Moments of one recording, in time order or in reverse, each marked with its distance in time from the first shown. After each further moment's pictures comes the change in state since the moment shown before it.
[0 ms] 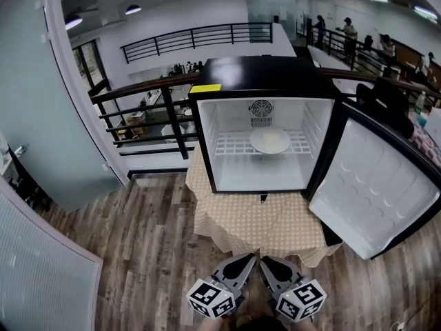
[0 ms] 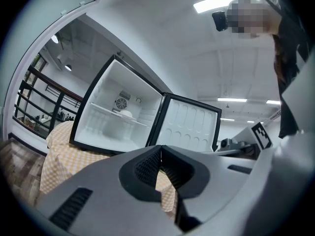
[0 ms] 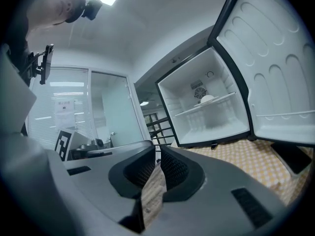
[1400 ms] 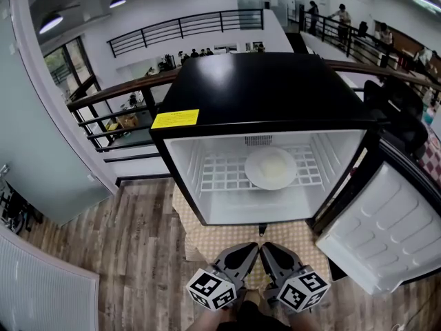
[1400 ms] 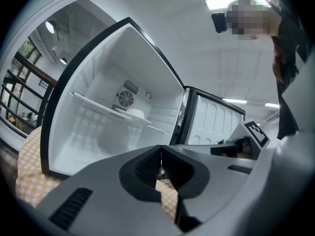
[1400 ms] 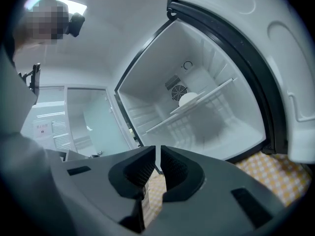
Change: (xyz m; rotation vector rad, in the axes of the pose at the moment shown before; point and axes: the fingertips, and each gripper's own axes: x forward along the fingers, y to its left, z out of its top) left arm 0.146 0.126 0.038 -0.011 0.024 -0.064; right arm 0.136 -0.138 0.068 0.204 -0.092 -0.073
